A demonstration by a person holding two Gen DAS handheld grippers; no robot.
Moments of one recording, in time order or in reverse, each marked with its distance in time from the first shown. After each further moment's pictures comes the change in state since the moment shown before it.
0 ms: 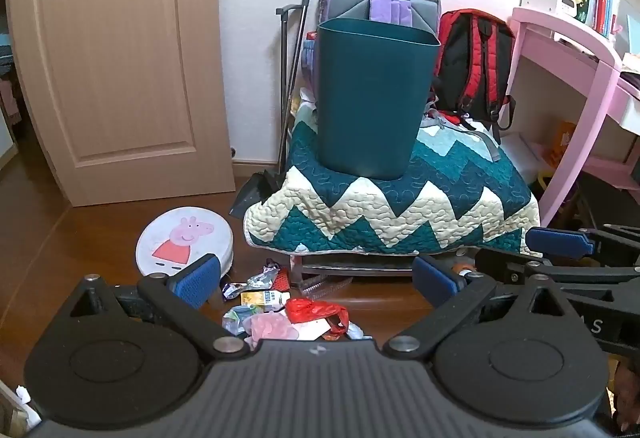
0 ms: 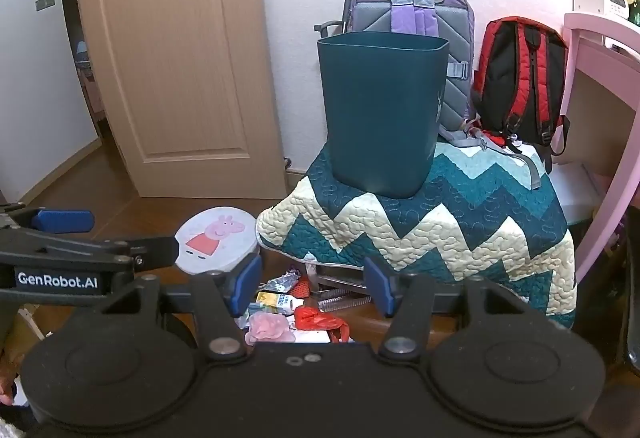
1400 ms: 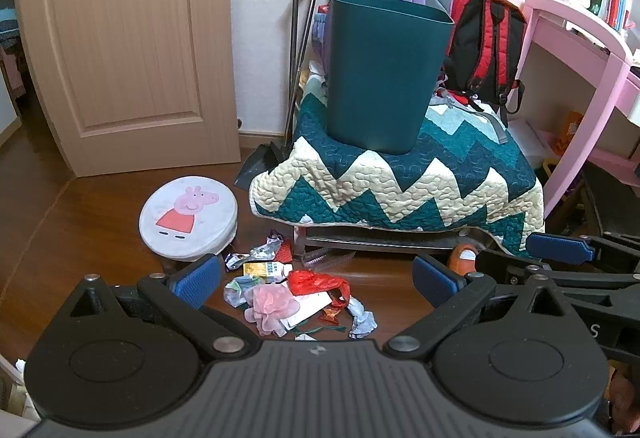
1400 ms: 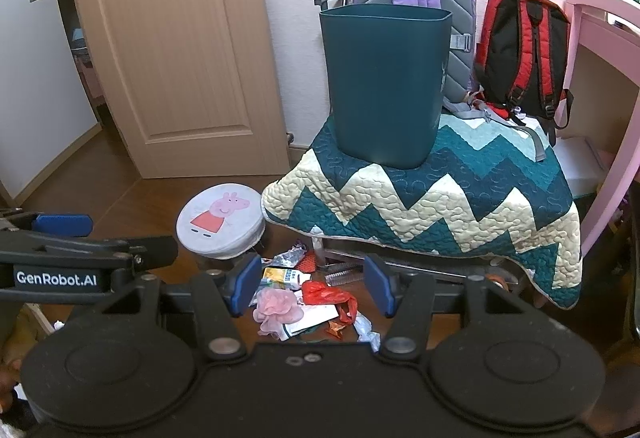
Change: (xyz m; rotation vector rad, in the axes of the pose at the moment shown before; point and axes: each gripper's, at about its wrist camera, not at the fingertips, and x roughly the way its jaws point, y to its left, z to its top) left arm 0.003 0.014 -0.010 -0.040 0.086 0.003; right arm 0.009 0.004 -0.012 0.023 0.080 0.006
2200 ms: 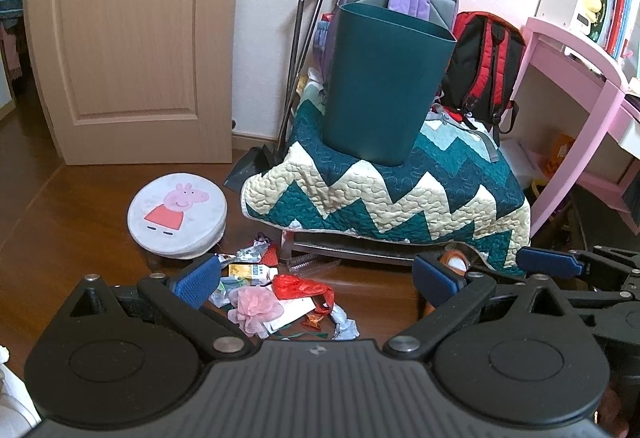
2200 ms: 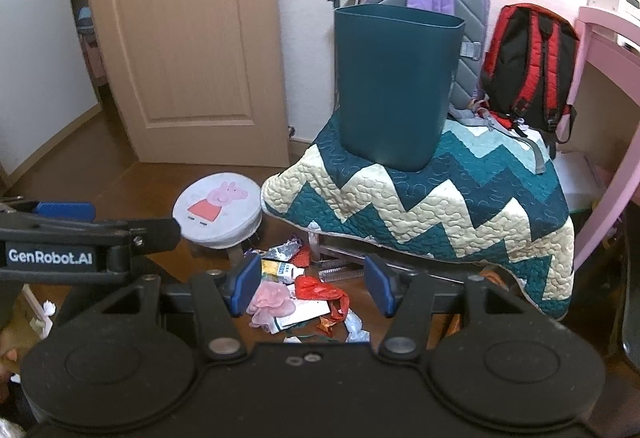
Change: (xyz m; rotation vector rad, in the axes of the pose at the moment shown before) left arm -0.004 0.011 -0.001 -0.063 -0.019 -0.045; right arm 0.001 0.016 0.000 -0.081 0.024 -0.018
